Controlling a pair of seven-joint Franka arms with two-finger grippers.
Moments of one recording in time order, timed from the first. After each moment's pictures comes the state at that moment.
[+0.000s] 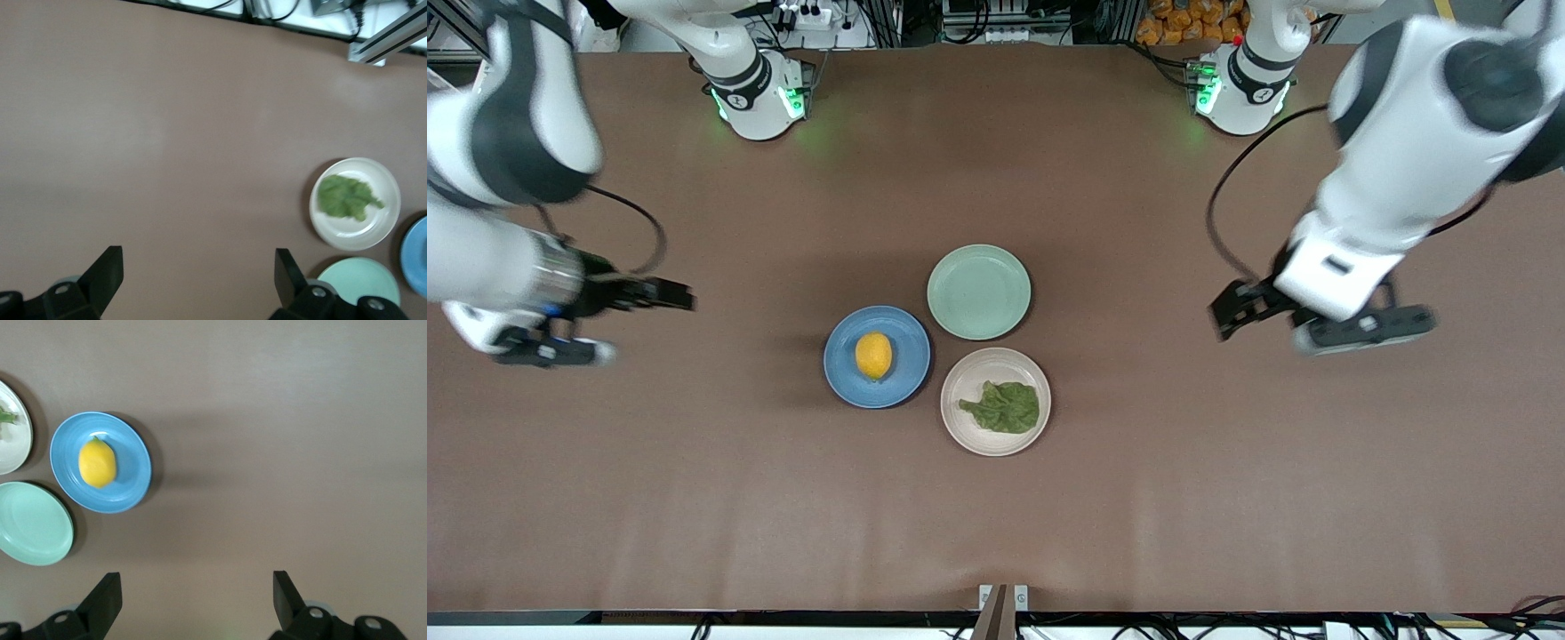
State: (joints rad) left arm -0.22 0.19 -0.09 -1.45 0.02 1.78 -0.44; right arm 0.11 0.22 -0.10 -1.49 0.13 1.52 0.05
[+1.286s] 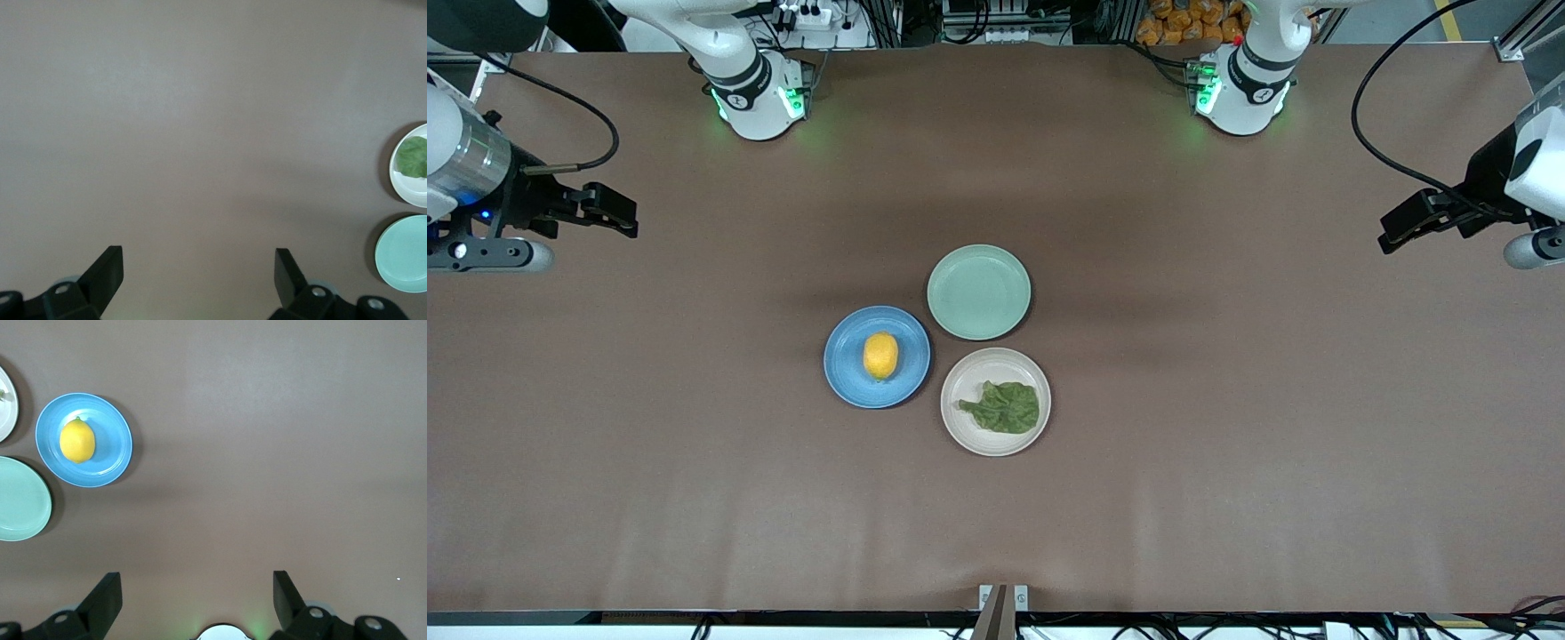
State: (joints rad) left arm -0.02 0.04 -0.09 -1.49 0.01 1.53 -0.31; right arm 0.07 0.09 0.04 -1.45 -0.03 1.39 0.10
